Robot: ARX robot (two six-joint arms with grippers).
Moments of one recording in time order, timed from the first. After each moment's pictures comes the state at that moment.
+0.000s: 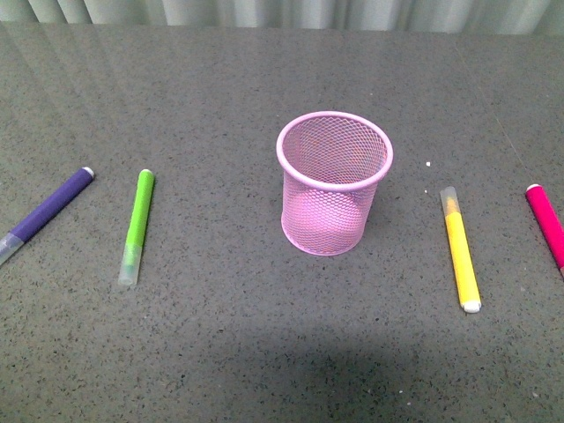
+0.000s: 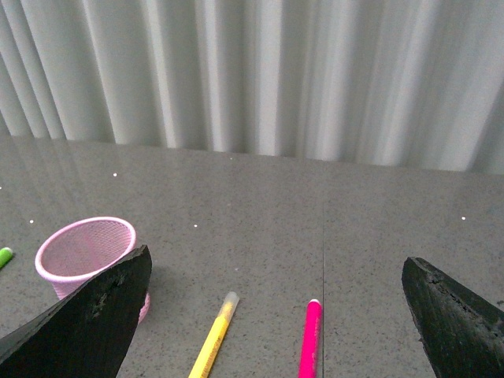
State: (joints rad) left arm 0.00 0.01 0.01 0.00 0.00 -0.01; right arm 0.00 0.00 0.02 0.00 0.00 0.00
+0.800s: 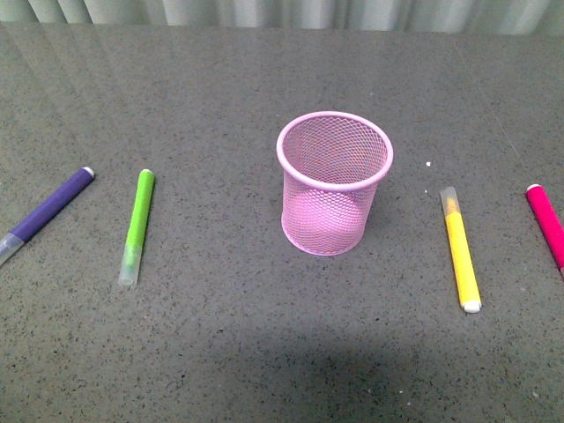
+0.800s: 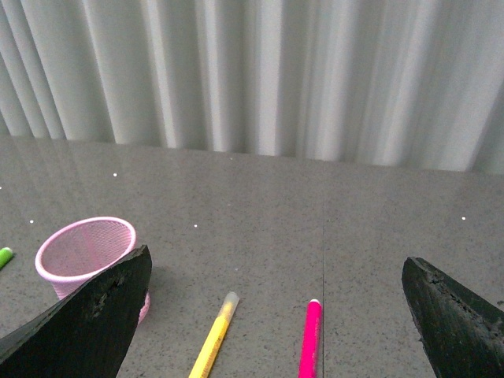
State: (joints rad) left arm 0.00 0.01 0.01 0.00 0.00 -0.01; right arm 0.00 0.00 0.02 0.00 0.00 0.00
